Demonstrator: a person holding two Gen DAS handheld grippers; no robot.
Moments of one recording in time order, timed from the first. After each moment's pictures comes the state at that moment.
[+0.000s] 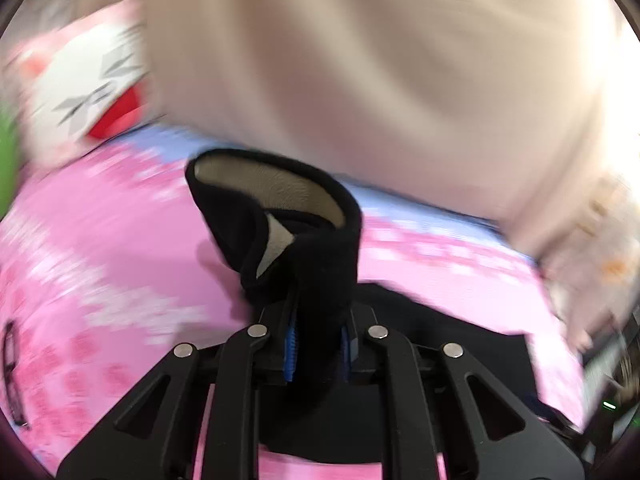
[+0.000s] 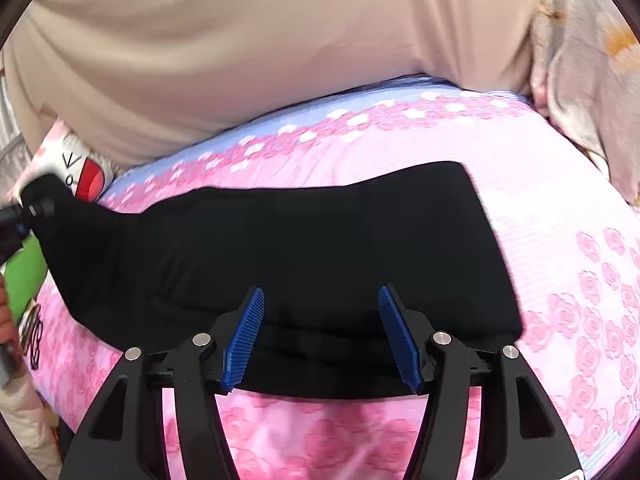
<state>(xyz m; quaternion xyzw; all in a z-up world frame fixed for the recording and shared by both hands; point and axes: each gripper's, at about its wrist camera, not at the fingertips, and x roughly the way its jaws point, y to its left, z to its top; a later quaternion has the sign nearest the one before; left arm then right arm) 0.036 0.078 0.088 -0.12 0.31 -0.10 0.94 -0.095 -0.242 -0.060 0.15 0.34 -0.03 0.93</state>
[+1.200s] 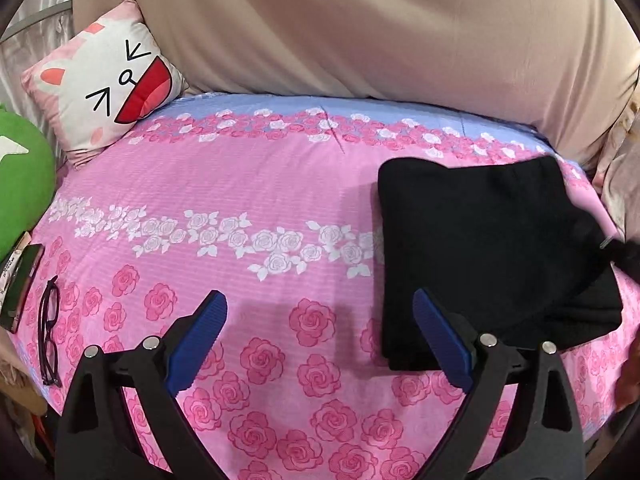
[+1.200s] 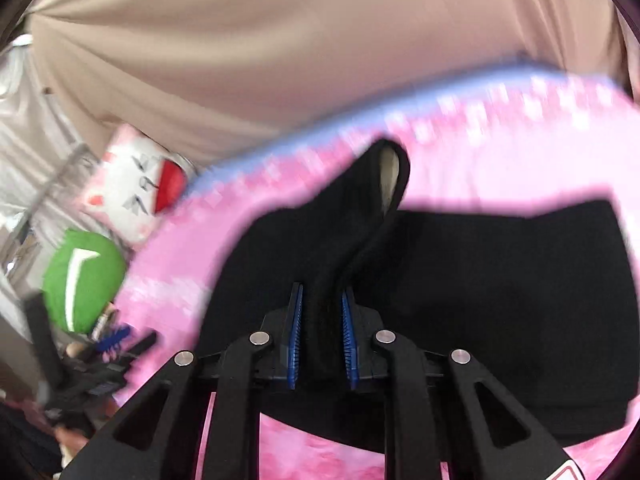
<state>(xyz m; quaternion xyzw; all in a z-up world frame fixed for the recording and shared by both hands) -0.009 0.089 0.010 -0.02 0.39 0.00 0.92 -0.042 -0.189 -0.016 0.20 0.32 0.14 0.91</state>
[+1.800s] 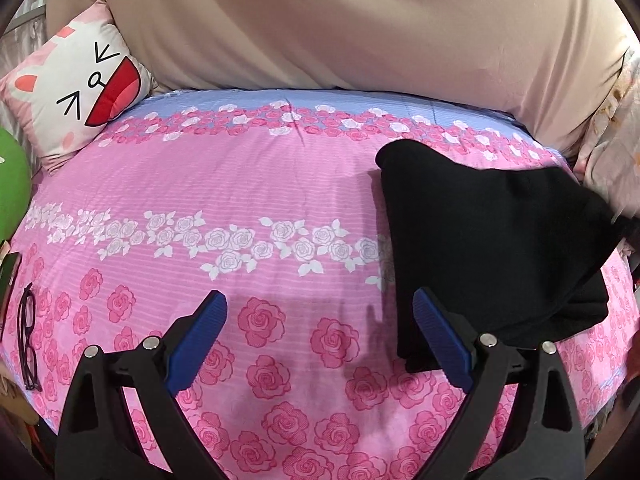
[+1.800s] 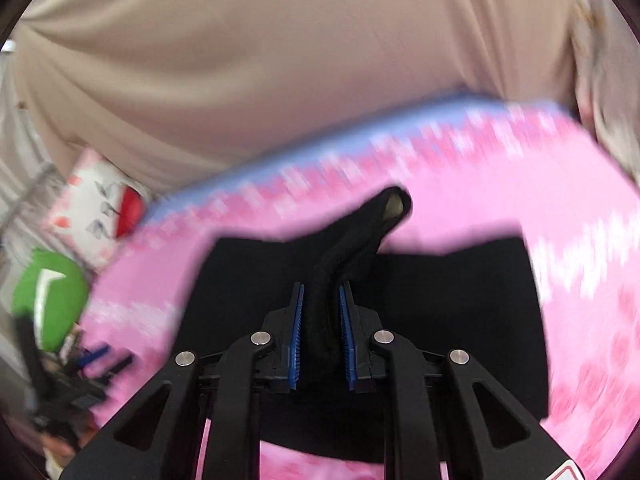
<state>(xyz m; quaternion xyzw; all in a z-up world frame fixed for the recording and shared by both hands) -0.002 0.057 0.005 -0.01 0.40 -0.04 0.92 -0.047 -0.250 -0.007 0.19 0.30 0.06 0.93</state>
